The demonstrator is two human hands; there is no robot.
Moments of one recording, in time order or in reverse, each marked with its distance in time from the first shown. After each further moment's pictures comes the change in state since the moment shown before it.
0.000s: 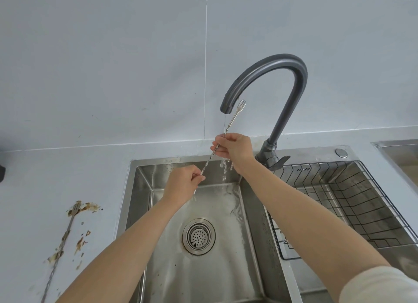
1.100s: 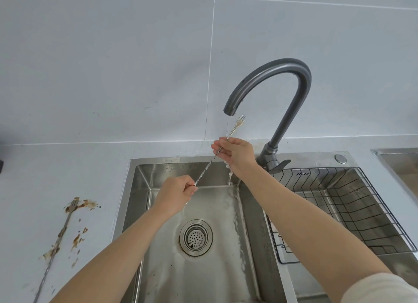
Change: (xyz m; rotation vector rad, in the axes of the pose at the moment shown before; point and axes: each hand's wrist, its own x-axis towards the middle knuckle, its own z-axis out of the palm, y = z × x) left_hand -0.016 -0.019 -0.005 -0.038 -0.168 -0.049; right_hand 0.002 0.007 -0.001 0.266 -0.001 0.080
